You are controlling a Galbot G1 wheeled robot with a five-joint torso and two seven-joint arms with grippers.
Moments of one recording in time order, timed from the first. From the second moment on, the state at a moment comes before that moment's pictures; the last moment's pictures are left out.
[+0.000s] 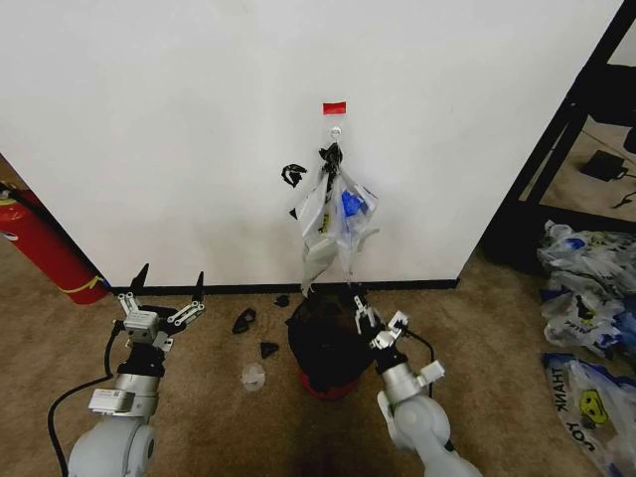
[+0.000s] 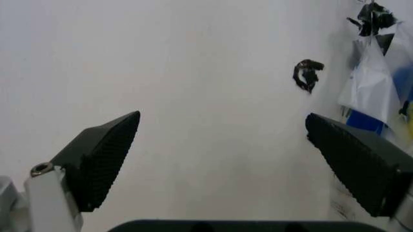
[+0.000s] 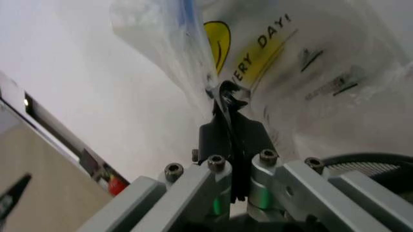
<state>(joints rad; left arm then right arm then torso) 1.50 -1.33 -0.74 -2.01 -0.17 -0.40 0.14 -1.29 1.35 0.24 1.66 0.97 0.21 -0.45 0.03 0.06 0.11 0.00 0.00</state>
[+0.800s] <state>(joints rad) 1.50 -1.31 -0.74 -2.03 -0.20 -0.40 0.14 -1.28 1.30 0.28 1.67 0.91 0.31 -0.47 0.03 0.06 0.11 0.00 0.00</state>
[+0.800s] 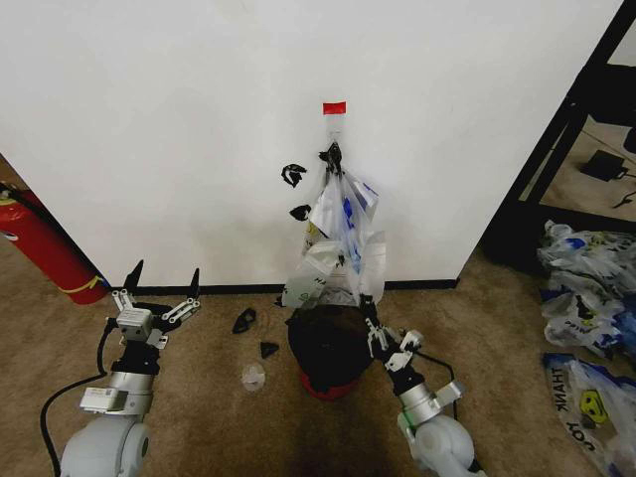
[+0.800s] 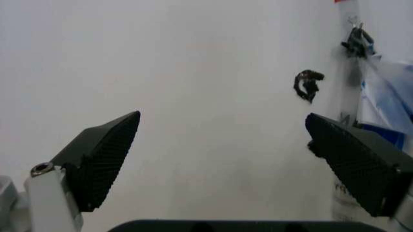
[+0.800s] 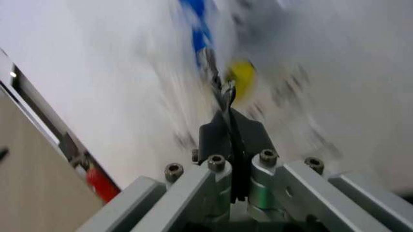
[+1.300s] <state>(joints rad) 1.31 -1.22 -0.47 -2.03 -0.44 -0.30 0.17 -1.11 1.31 0.27 1.60 0.74 0.40 -0.59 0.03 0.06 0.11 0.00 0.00</state>
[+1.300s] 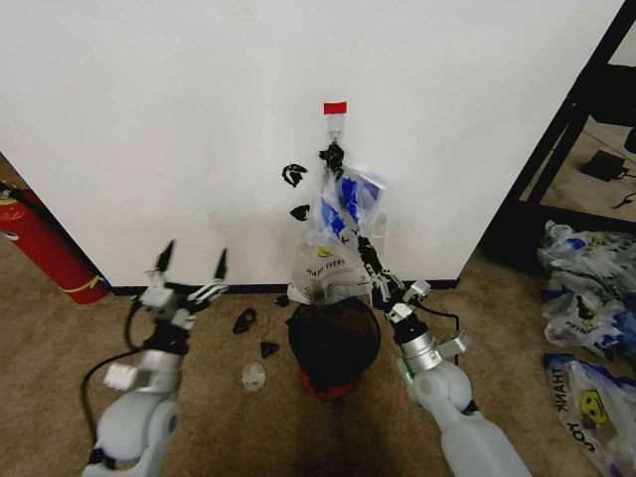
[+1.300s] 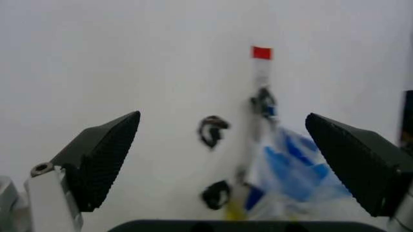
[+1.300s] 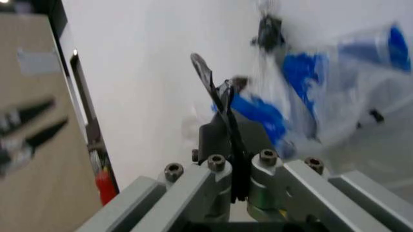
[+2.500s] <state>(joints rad) 0.02 -1.06 0.84 -1.95 -1.09 0.75 -0.96 -1.13 1.34 0.27 1.52 0.73 0.42 -0.60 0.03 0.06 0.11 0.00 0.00</state>
